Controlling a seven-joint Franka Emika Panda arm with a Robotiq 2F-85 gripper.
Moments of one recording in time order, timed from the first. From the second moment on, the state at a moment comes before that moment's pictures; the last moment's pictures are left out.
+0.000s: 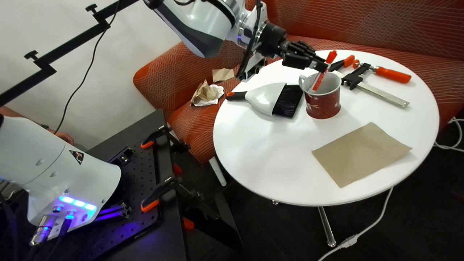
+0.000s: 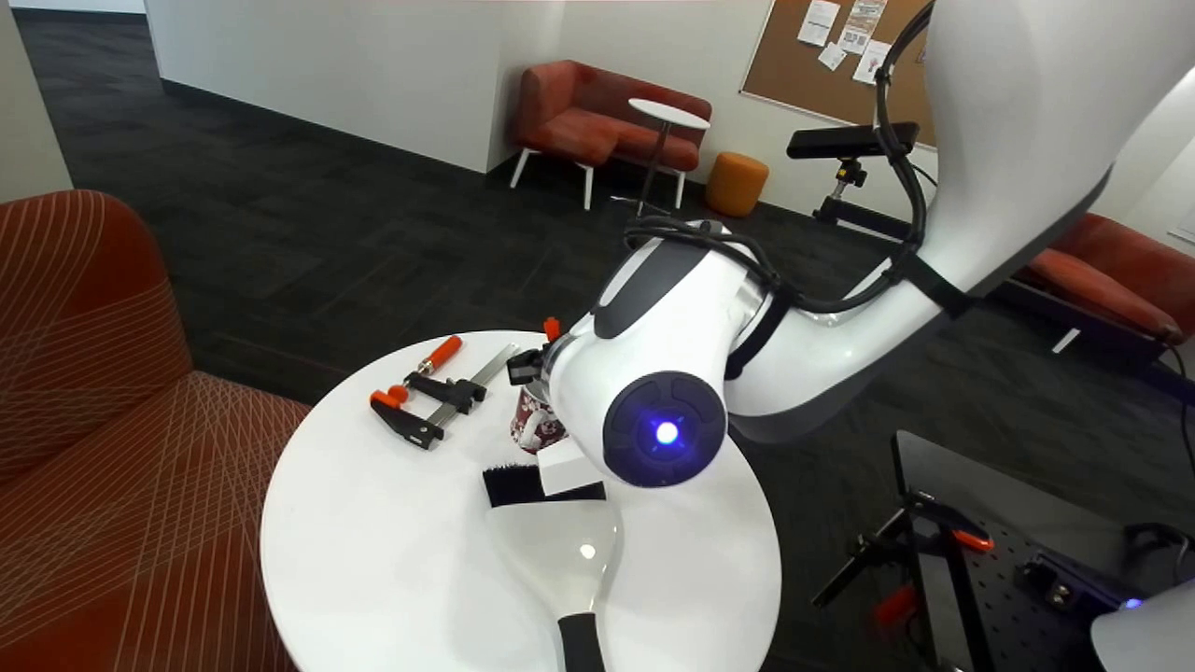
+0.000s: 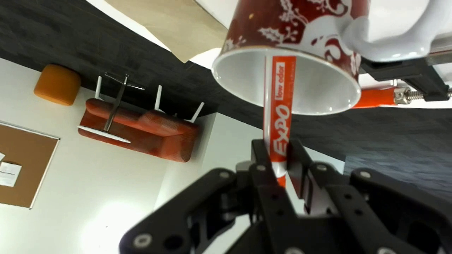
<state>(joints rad) 0.15 0.72 0.01 -1.95 -1.66 2.22 2.26</state>
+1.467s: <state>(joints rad) 0.14 0.59 0.05 -1.96 -1.66 2.12 2.26</state>
